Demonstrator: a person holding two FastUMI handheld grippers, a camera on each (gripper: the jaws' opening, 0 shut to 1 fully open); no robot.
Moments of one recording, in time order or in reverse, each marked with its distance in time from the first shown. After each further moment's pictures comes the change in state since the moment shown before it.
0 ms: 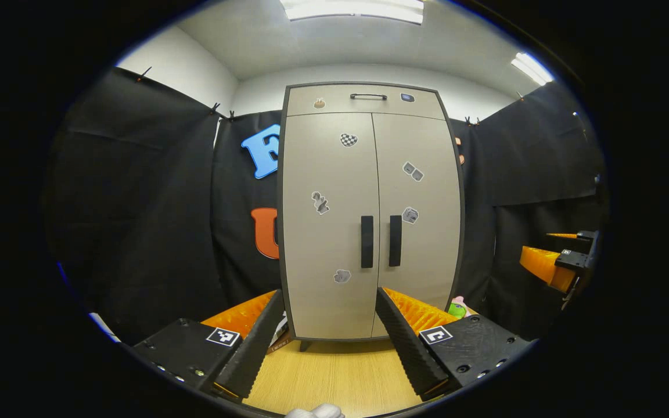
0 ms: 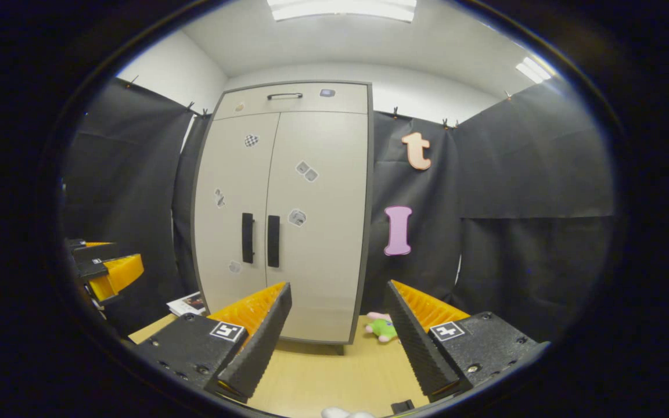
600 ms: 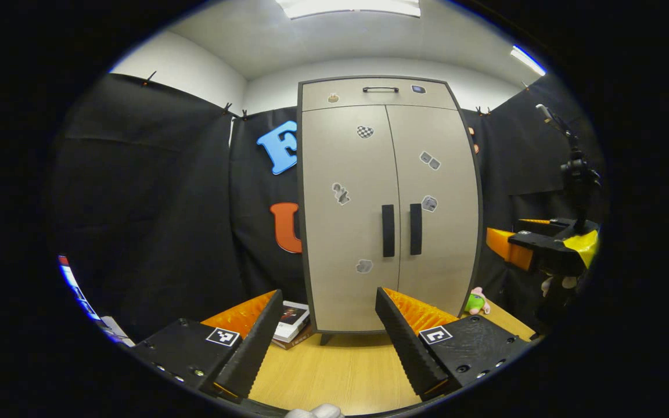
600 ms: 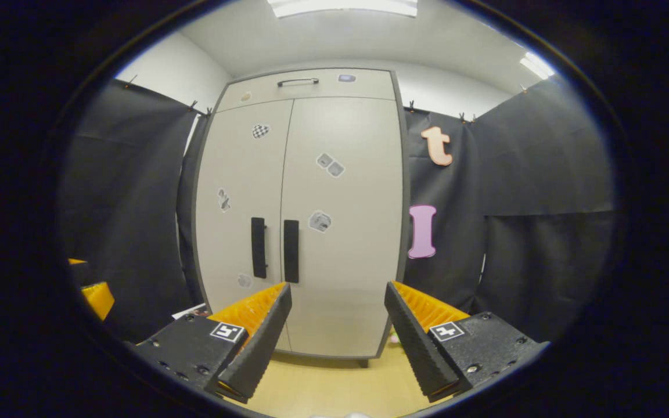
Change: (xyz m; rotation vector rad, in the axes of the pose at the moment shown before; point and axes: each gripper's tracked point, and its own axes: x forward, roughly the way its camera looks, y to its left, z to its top) left arm -0.014 0.039 -0.015 0.042 0.043 0.126; right arm 0.105 0.073 0.005 0.034 0.008 0.087
